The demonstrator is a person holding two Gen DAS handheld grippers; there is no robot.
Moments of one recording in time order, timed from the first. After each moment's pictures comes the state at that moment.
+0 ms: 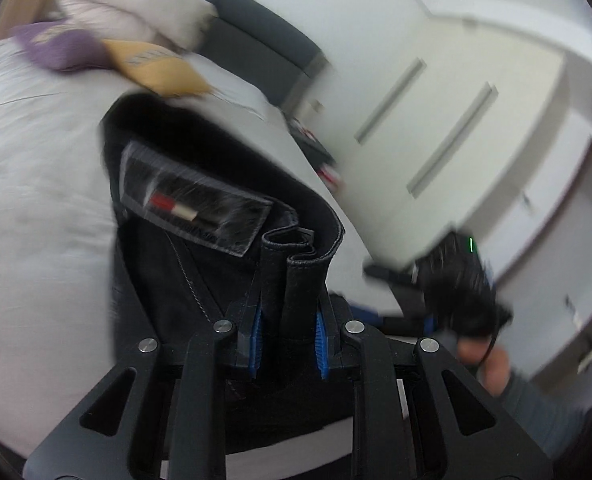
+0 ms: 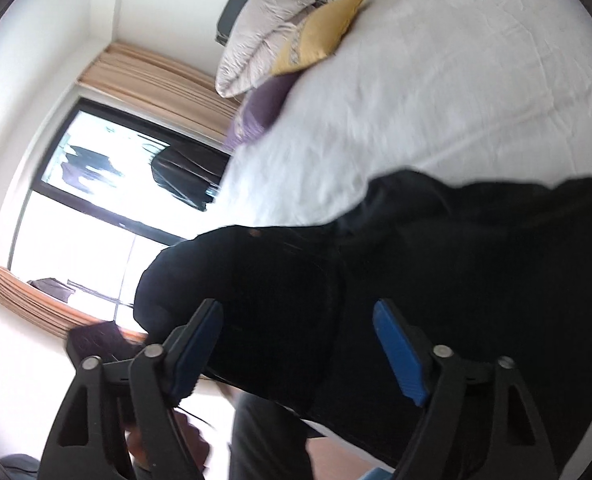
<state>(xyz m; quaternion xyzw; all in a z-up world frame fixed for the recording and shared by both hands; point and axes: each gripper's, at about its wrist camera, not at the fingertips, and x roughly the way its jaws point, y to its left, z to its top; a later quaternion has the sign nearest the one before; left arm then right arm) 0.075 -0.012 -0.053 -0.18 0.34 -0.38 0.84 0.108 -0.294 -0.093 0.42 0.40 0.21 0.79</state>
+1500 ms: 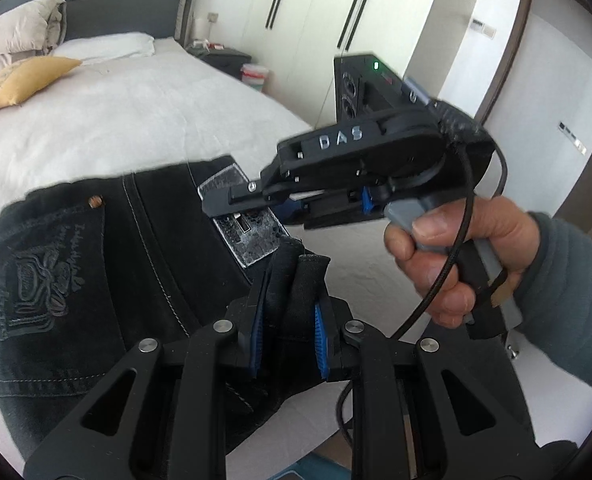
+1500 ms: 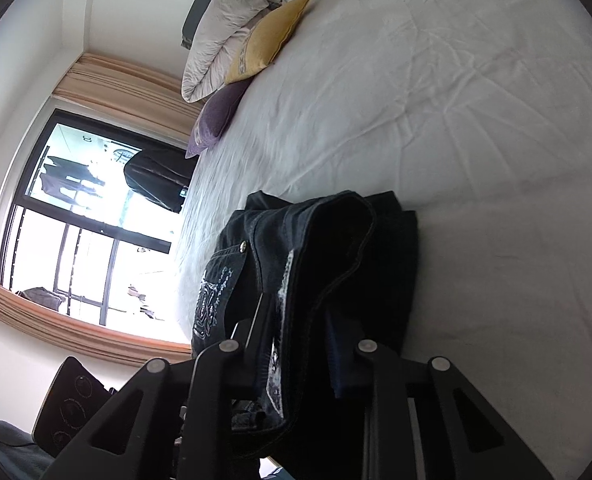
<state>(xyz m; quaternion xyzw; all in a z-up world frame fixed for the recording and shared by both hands) -0.006 -0.239 -0.121 0.06 0.39 -0.49 0.78 0.058 -0.407 -0.145 0.41 0.44 0.15 0.78</state>
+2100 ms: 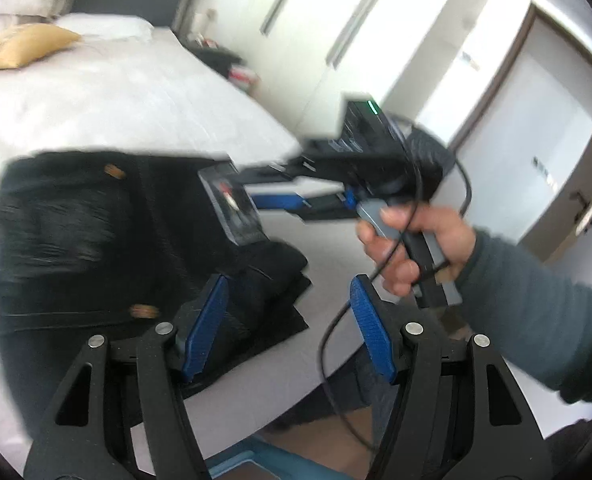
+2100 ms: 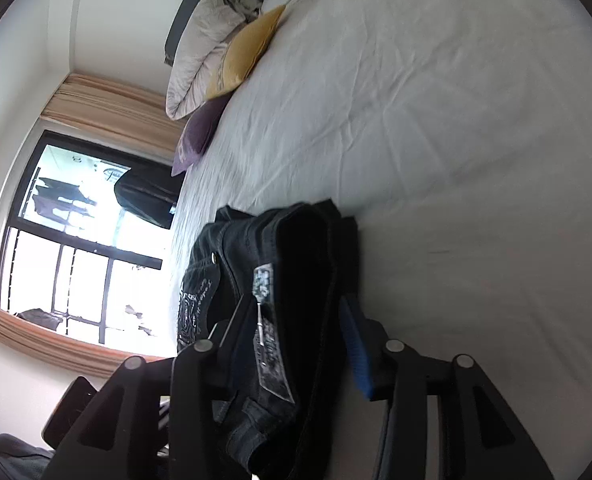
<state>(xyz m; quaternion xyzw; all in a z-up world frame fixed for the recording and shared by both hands) -0.011 -0.185 -0.108 -0.03 0.39 -0.51 0.76 0.031 -0.439 -0.151 0.44 0.42 0.12 0.78</state>
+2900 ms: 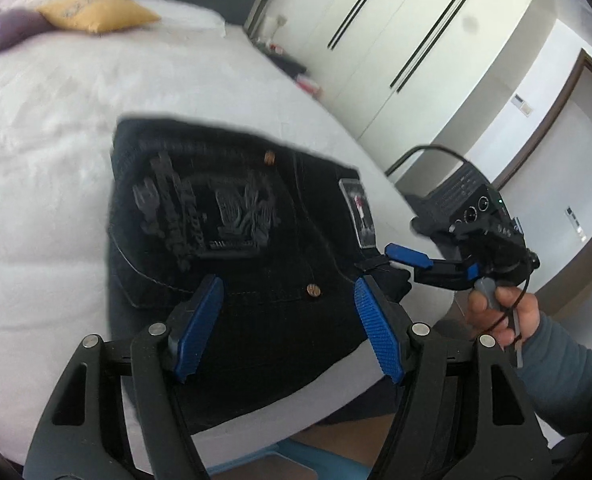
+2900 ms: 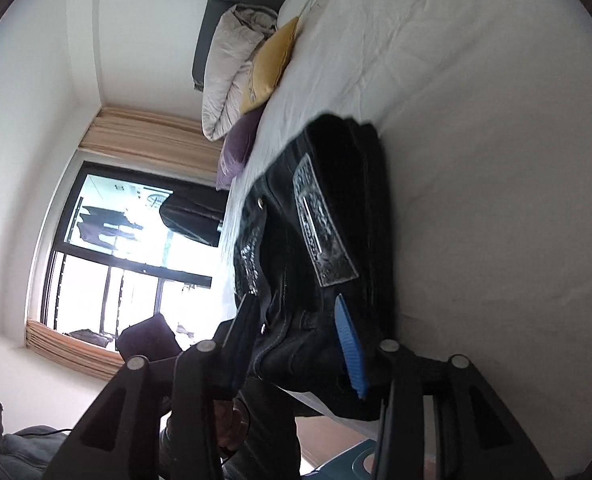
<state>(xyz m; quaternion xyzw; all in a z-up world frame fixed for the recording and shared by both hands) 0.056 -0.121 -0.144 -0.07 0.41 -0.43 0.80 -0.028 -0.414 -0.159 0.51 0.34 0.16 0.77</state>
